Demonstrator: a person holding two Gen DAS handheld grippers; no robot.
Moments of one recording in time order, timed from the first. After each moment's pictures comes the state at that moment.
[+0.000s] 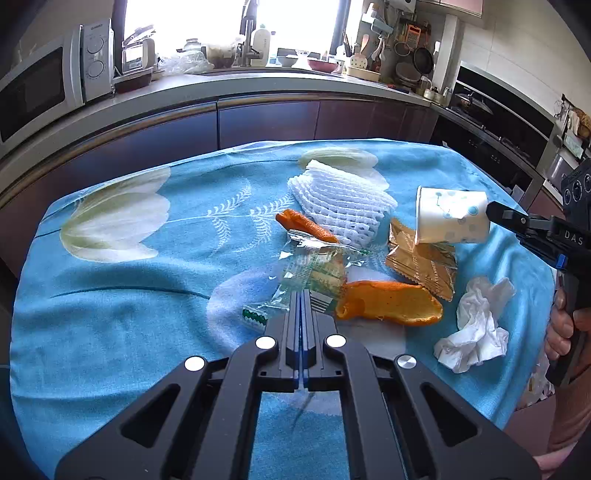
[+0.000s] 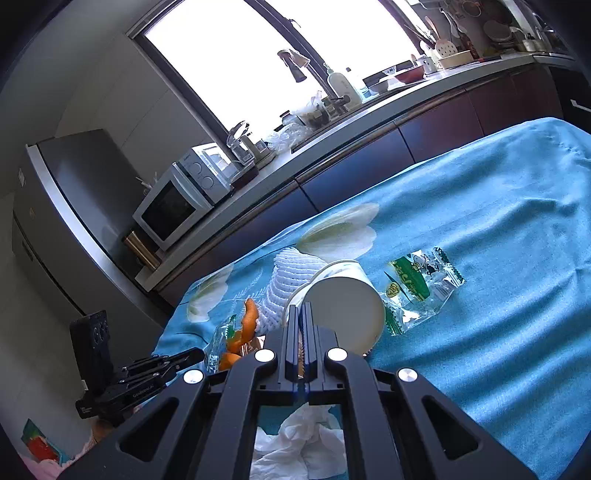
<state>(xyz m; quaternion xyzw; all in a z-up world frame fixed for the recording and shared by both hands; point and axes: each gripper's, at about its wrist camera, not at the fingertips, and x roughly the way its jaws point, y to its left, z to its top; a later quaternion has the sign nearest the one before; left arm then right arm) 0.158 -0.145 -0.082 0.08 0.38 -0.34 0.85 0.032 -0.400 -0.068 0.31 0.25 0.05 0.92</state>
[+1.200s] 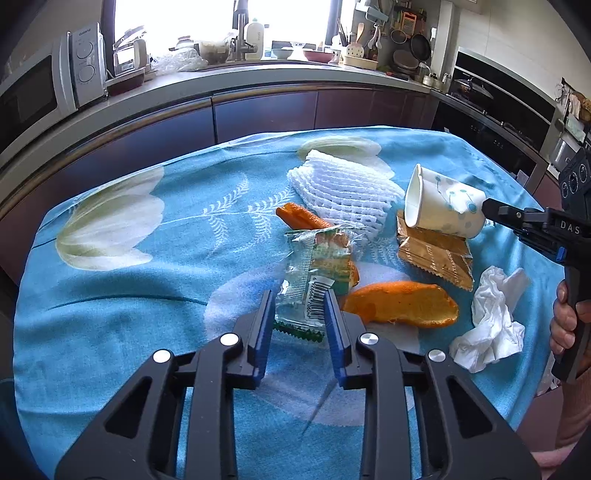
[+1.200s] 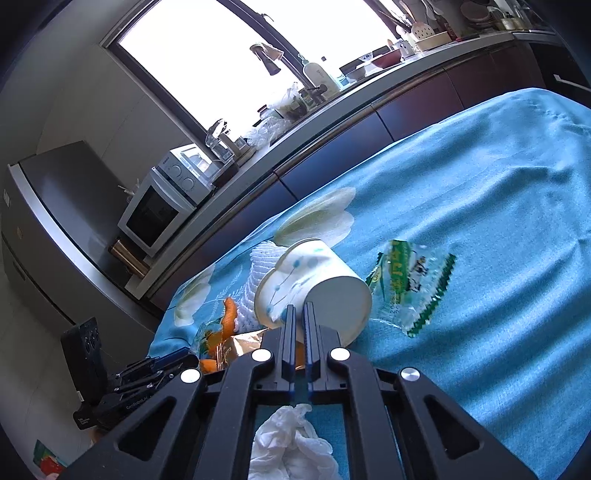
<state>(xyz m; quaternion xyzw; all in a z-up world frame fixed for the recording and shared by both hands) 0.163 -0.160 -0.091 0.11 0.39 -0.34 0.85 0.042 -0.409 -0.089 0.34 0.27 0.03 0.90</state>
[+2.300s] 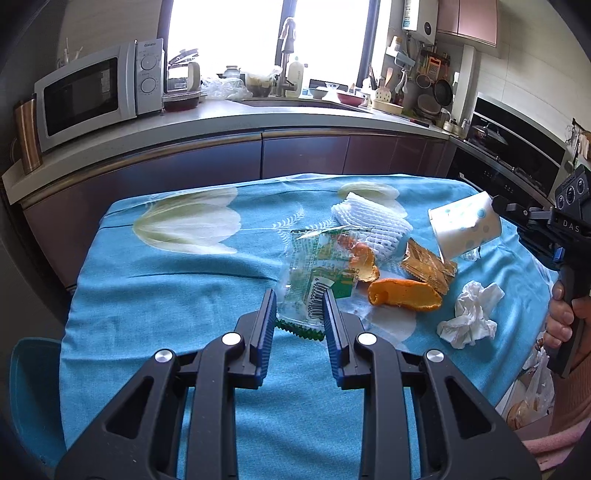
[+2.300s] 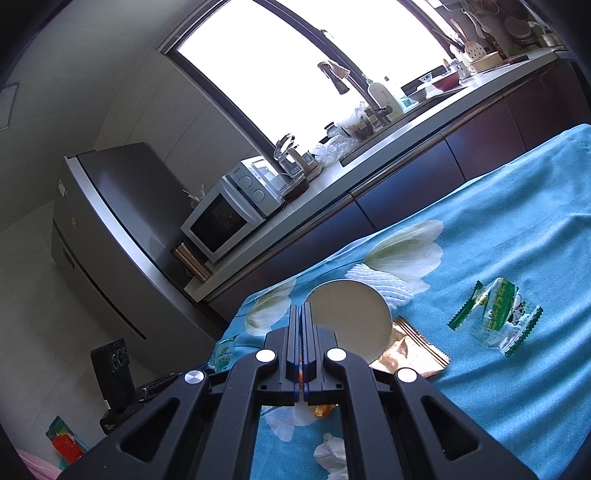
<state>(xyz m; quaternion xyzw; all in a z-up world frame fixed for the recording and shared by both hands) 0.121 -0.067 -0.040 0.05 0.34 -0.30 0.89 0.033 -0.372 -0.035 0.33 0.20 0.14 0.91</state>
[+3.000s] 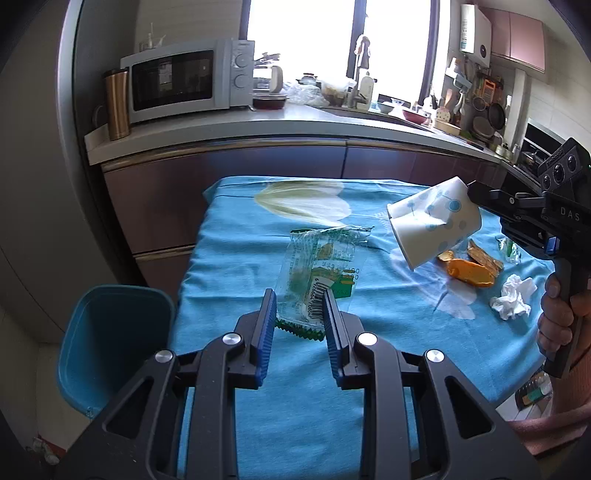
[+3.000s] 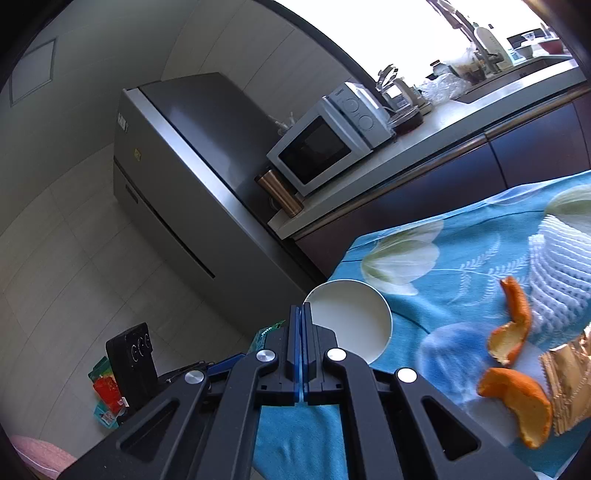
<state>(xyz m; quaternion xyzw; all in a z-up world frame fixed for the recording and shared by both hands) 0.093 0.069 -0.032 0.02 0.34 -0.18 0.92 0.108 -0.211 -0.023 0.29 0.25 0.33 0.86</state>
